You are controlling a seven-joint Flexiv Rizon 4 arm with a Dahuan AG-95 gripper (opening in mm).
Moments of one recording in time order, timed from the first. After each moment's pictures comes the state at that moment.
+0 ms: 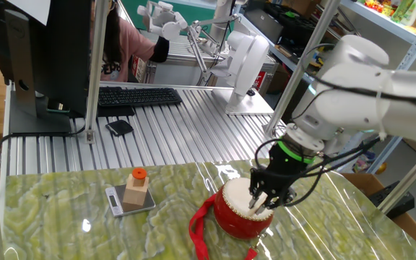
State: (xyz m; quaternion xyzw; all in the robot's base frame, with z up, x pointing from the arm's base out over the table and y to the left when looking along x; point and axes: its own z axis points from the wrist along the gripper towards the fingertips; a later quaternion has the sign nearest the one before) arm 0.378 -0.002 0.204 -0.51 -0.86 -0.07 0.06
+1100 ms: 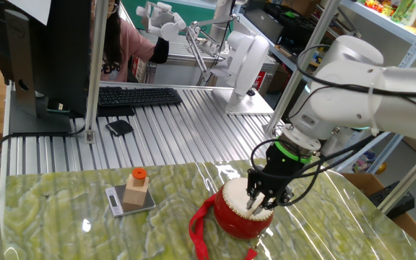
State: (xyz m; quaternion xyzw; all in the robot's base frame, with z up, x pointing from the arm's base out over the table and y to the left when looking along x) arm 0.384 0.004 0.196 -0.51 -0.86 -0.06 0.06
